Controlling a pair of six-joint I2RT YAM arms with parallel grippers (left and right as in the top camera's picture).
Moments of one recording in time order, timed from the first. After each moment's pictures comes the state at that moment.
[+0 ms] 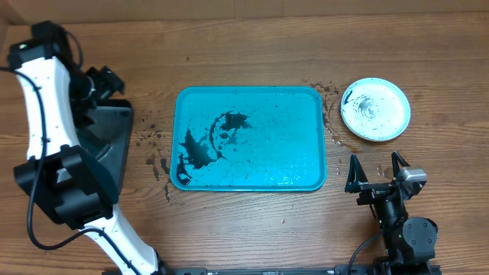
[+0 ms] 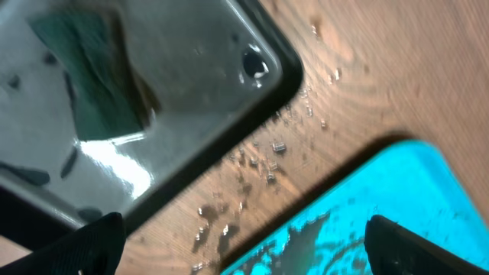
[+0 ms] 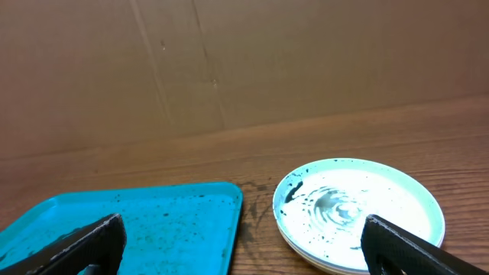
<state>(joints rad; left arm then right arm) 0.33 2.07 2.00 -1.41 0.09 -0.49 0.10 0.01 0.02 -0.04 -0.03 0.20</state>
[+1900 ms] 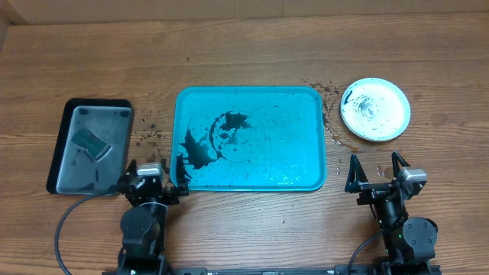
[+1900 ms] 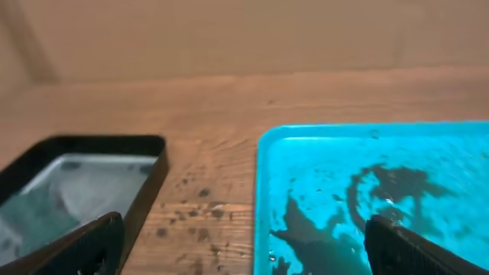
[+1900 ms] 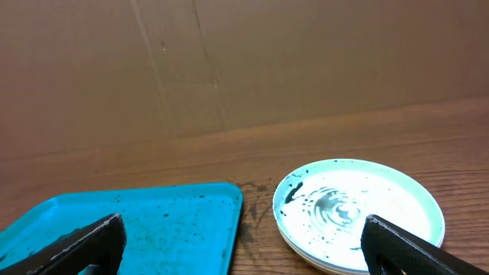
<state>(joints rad) -0.06 0.27 0.01 0.07 -0.11 0.04 0.10 0.01 0.02 -0.03 -0.03 0.20</state>
